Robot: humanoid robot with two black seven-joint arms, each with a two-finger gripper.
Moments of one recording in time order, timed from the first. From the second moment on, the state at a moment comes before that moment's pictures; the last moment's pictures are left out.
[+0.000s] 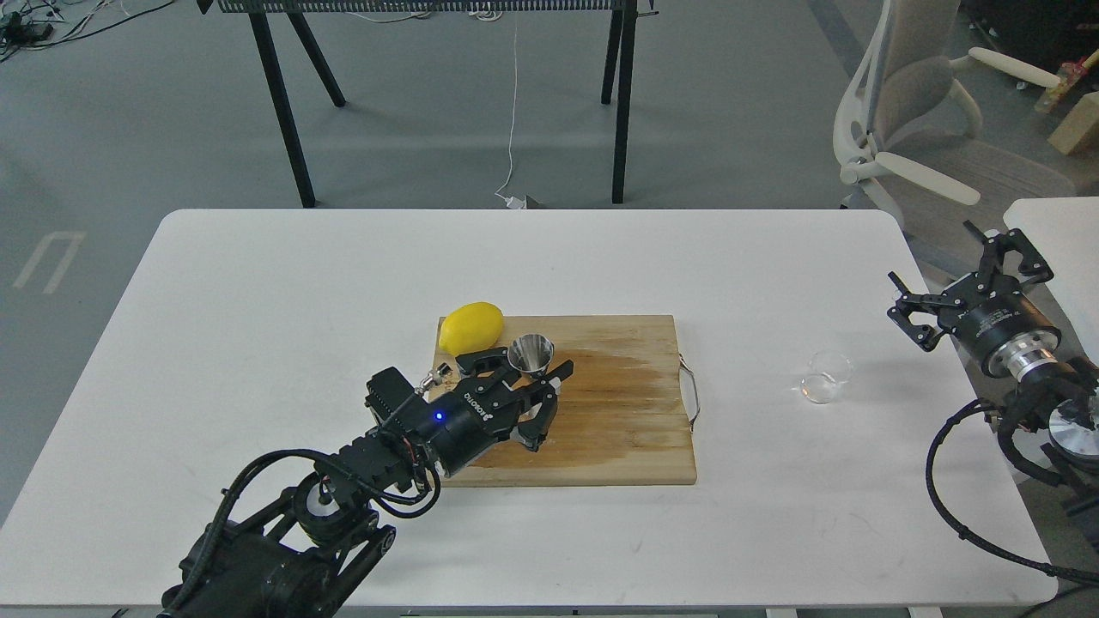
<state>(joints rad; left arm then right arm) -0.27 -0.04 2.12 0.89 -0.43 0.41 -0.49 0.46 -0.48 1.02 0.63 0.14 0.49 0.02</state>
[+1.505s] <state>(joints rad) -0.26 -0.04 2.12 0.88 -0.43 0.41 -0.49 0.46 -0.48 1.02 0.63 0.14 0.49 0.02</state>
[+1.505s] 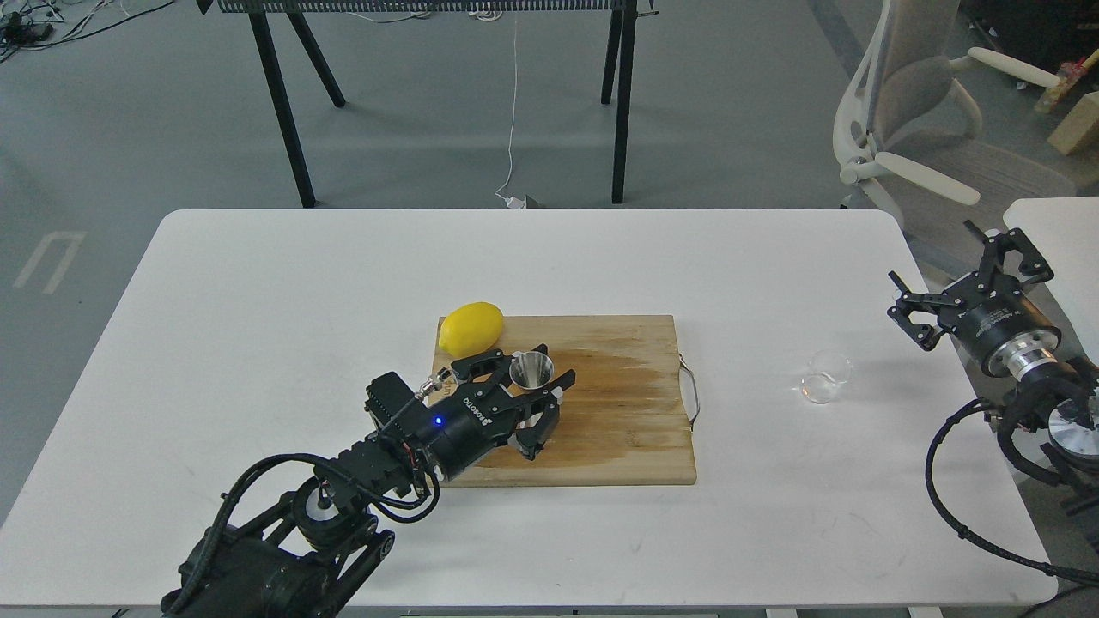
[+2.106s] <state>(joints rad) -0.26 -0.04 2.12 0.88 -0.43 0.41 -0.49 0.46 -0.48 1.02 0.63 0.14 0.49 0.02</state>
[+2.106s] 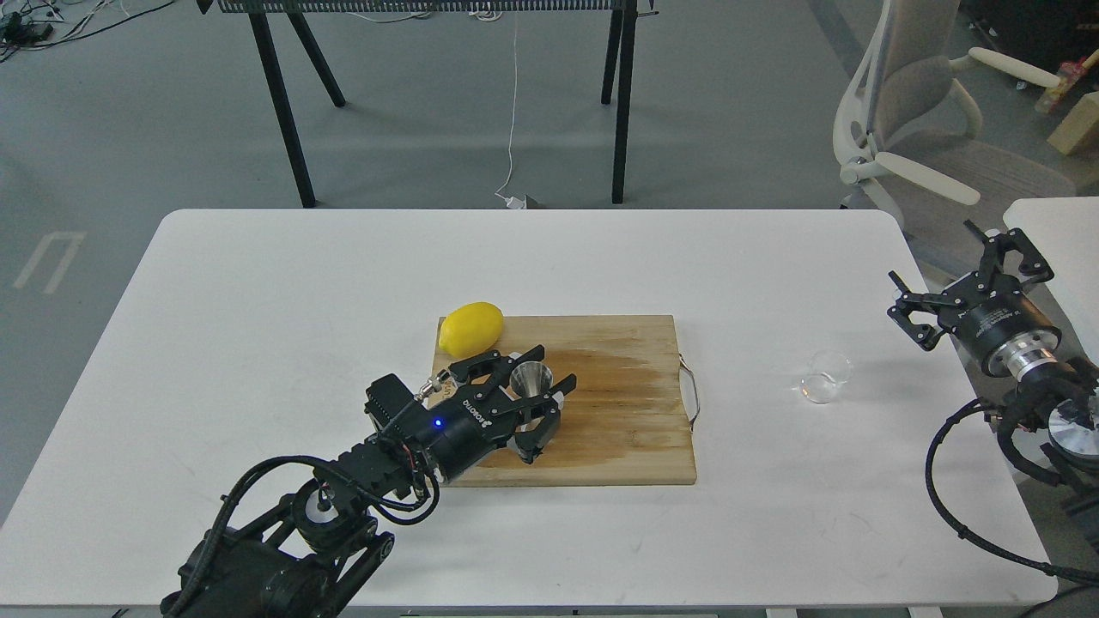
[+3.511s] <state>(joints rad) -0.25 -0.04 2.06 0.94 -0.40 0.41 -0.49 0.45 -0.48 1.02 0.63 0.14 0.49 0.02</state>
